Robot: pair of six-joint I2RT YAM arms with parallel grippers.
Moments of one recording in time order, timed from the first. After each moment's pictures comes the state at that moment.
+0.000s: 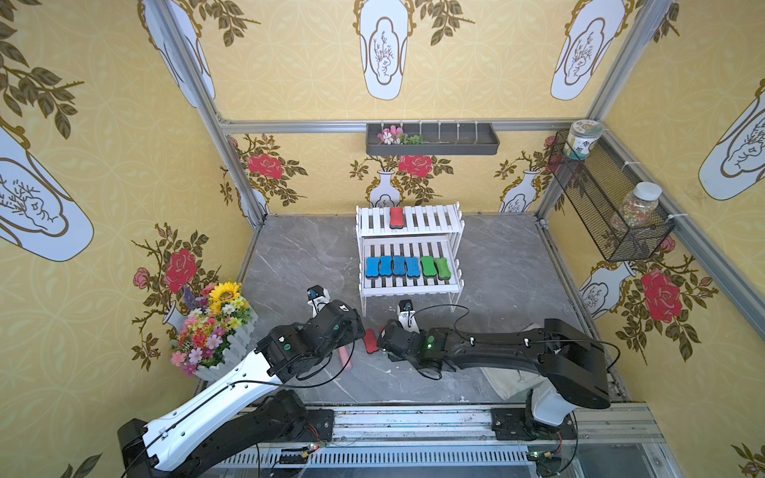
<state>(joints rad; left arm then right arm) -0.86 0.85 0.82 -0.94 -0.37 -1.06 1.20 1.64 1.00 -0.48 0.43 0.98</state>
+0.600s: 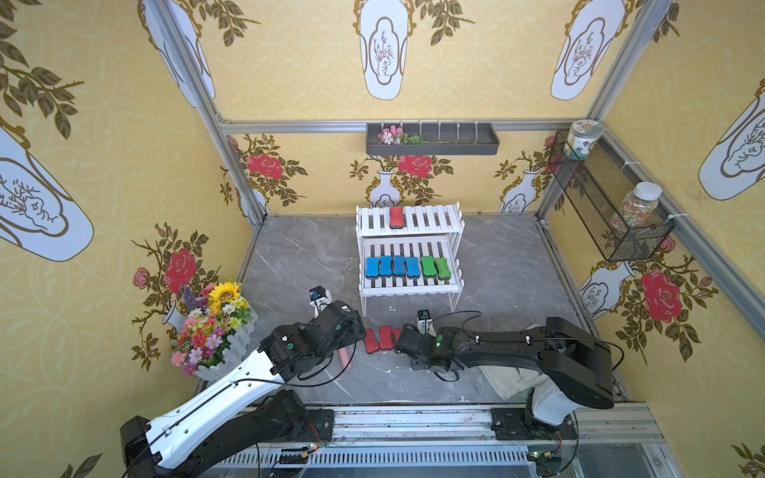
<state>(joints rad) -0.86 0.86 0.81 -0.94 -0.36 -1.05 1.13 1.66 0.91 -0.59 0.32 0.99</state>
